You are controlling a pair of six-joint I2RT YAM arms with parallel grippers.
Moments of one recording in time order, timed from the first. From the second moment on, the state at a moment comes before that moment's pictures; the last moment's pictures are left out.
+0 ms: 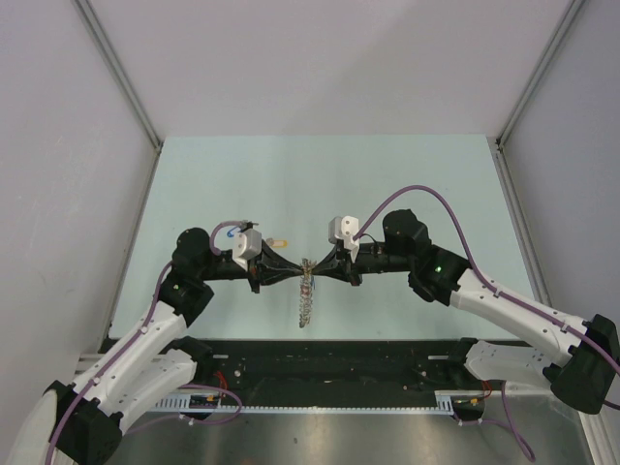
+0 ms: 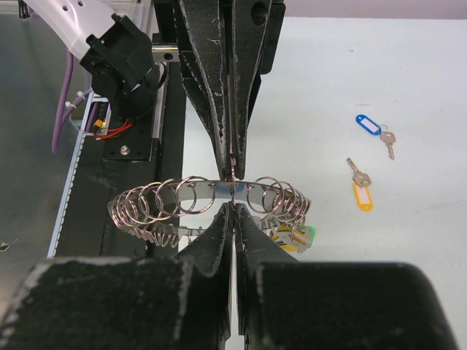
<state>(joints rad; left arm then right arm) -0.47 0.78 0.55 0.23 1.04 -0.02 0.88 1.10 0.91 -0.05 -0.63 -0.21</state>
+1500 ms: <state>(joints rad) -0.49 0.80 0.55 0.22 1.05 -0.02 0.88 1.10 0.91 -0.03 -0.65 -0.18</state>
